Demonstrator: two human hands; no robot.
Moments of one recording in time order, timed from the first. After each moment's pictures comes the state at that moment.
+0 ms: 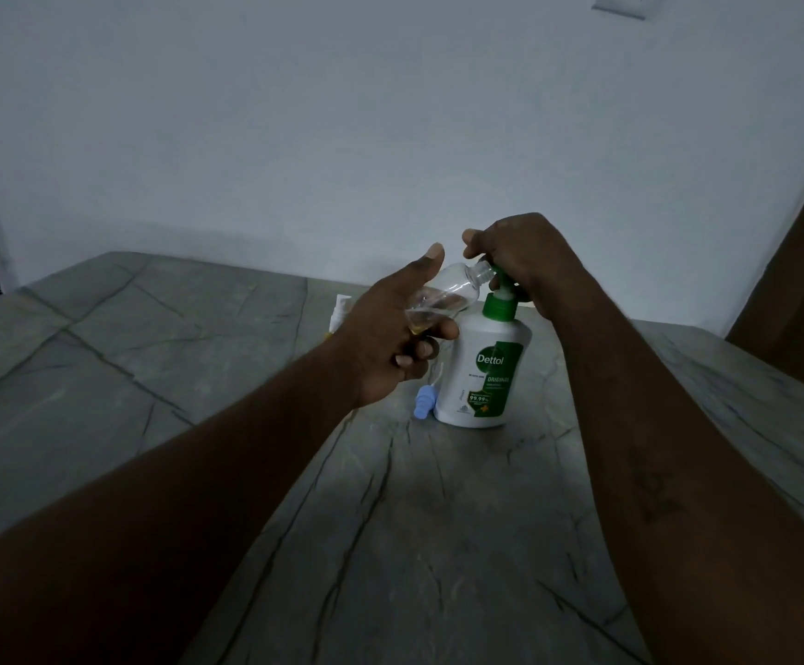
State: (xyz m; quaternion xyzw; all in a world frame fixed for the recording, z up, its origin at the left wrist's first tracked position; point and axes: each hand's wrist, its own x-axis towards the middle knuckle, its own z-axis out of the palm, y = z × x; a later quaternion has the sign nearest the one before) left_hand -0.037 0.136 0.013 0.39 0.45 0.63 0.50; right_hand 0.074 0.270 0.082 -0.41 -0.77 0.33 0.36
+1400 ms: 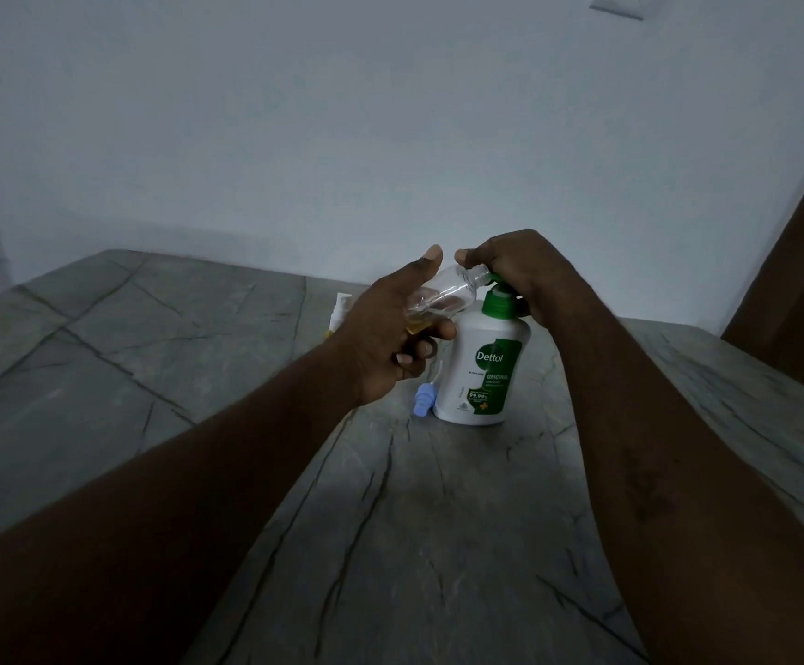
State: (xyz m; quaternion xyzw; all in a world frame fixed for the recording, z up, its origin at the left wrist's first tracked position) left_hand -0.037 0.135 0.012 0.39 0.46 0.63 0.49; right_hand 0.075 0.269 0.073 -0.43 -0.76 0.36 0.33
